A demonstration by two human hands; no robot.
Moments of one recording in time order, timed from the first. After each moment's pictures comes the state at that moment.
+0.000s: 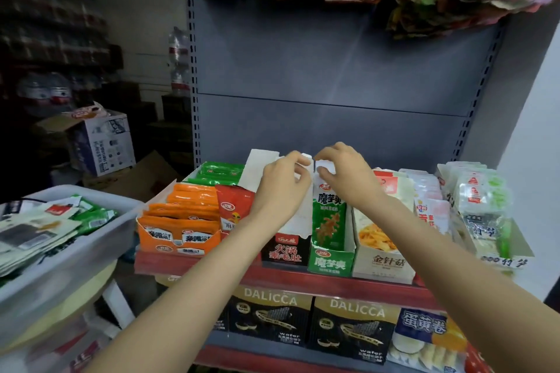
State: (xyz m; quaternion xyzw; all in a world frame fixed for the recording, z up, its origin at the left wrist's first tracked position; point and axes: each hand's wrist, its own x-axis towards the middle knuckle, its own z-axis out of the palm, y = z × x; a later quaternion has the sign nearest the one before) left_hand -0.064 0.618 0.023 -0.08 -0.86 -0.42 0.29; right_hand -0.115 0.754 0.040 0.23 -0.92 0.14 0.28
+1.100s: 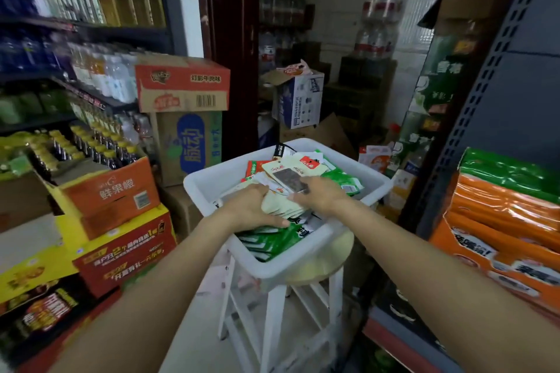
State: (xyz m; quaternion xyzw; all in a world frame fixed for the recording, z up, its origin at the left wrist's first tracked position) left_hand 0.068 0.147 -0.107 0.22 -0.94 -0.25 0.05; right_hand -0.077 0.258 -0.092 0.46 -0.87 0.14 -0.11
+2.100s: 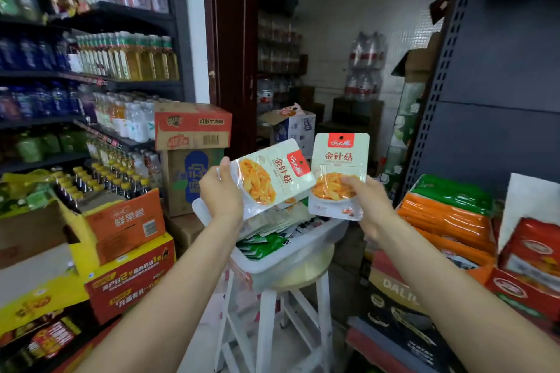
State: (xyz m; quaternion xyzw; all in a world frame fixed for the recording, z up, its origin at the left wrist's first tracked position) left_hand 0.113 0.224 -0.020 0.34 -0.55 -0.49 0.58; right_hand -0.030 0.383 -0.018 0.20 -0.60 0.75 -0.19
